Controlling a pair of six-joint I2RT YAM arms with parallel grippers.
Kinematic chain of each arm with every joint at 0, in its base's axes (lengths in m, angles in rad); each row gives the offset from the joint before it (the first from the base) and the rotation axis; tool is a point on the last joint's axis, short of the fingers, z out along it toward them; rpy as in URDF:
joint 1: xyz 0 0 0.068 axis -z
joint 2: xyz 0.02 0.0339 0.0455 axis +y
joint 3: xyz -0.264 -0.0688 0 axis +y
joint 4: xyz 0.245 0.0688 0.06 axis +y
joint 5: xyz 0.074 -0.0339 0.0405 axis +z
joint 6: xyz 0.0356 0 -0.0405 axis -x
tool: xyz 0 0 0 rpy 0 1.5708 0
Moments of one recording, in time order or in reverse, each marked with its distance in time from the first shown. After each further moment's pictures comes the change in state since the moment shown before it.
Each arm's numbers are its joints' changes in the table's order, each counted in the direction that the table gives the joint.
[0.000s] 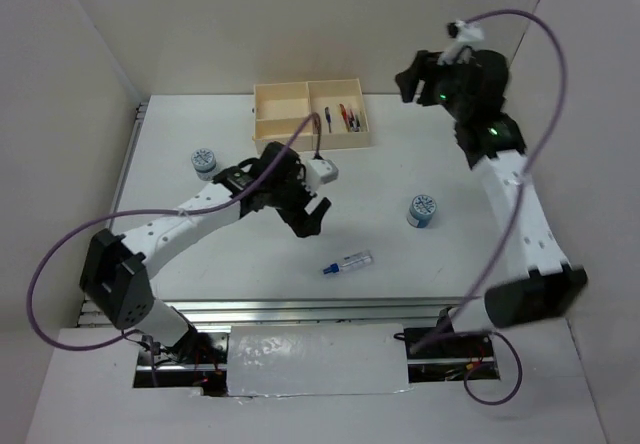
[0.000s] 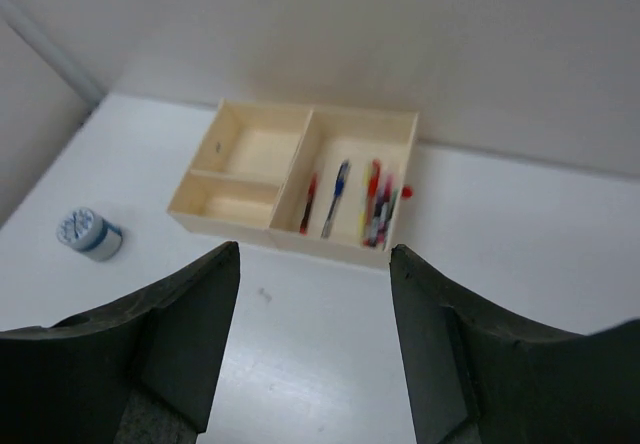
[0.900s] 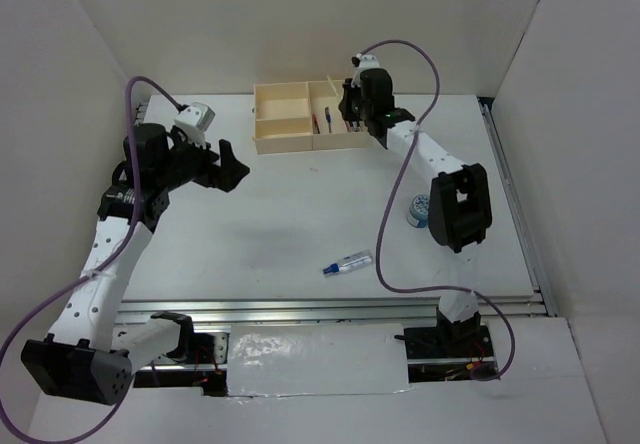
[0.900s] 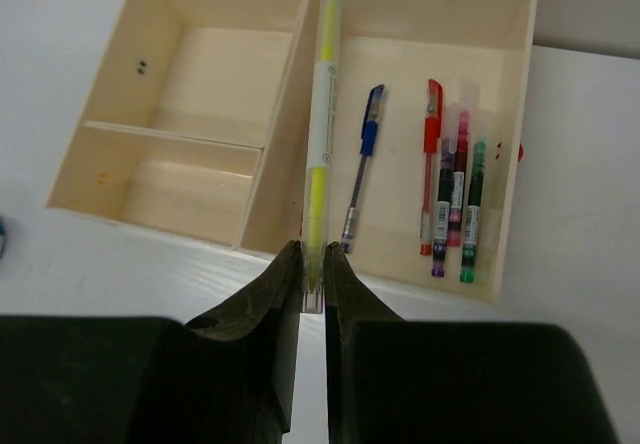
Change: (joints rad) left arm -0.520 -0.398 0.082 -0.128 -0.101 0.200; right arm -0.170 0.505 -0.113 -0.202 -0.155 -0.039
